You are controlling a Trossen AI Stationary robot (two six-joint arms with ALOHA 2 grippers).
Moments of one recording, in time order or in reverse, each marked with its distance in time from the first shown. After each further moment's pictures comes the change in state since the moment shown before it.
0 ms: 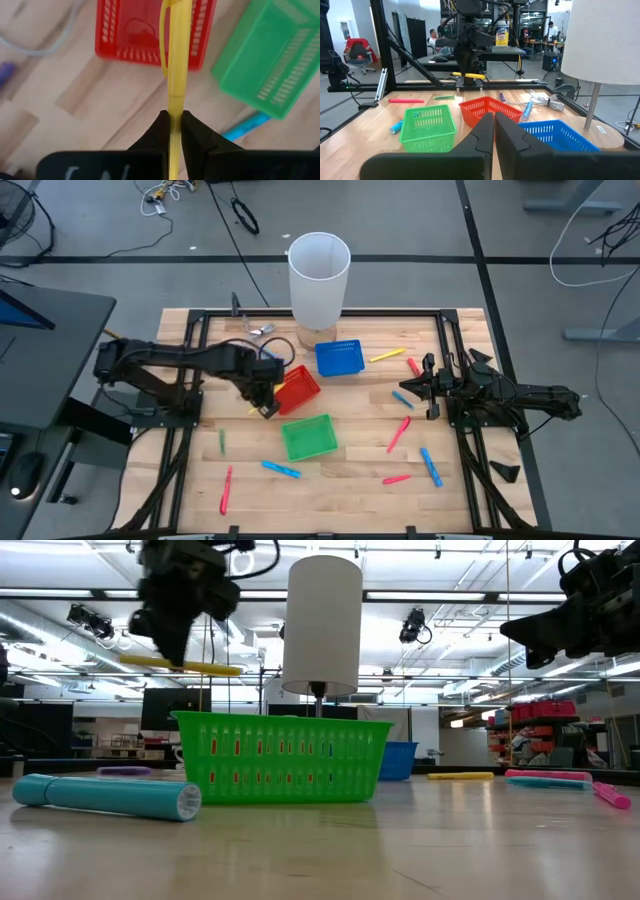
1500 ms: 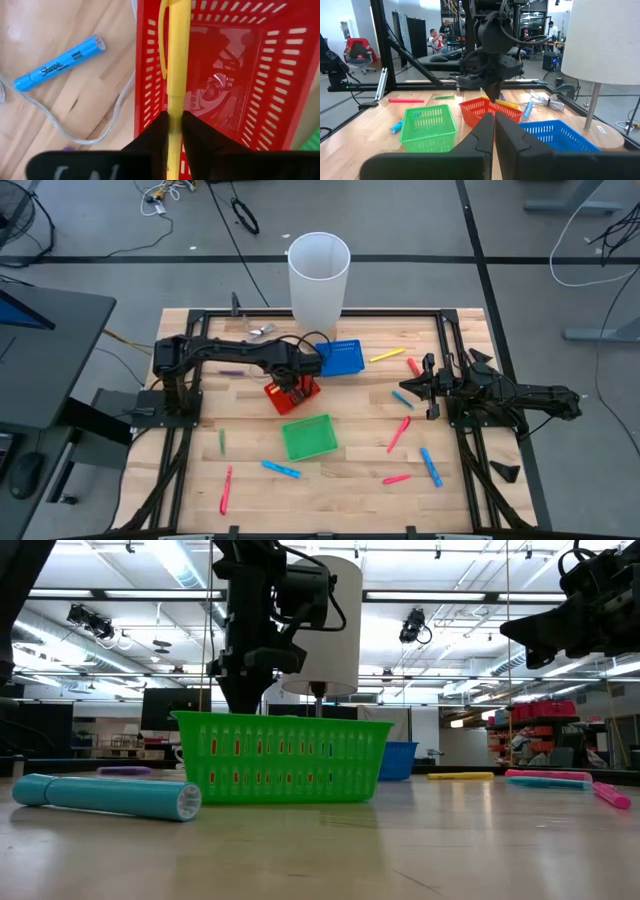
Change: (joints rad) left arm 0.092 0.429 0.238 0.008 -0.224 0.209; right arm 0.000 0.000 0.000 0.000 0.001 0.000
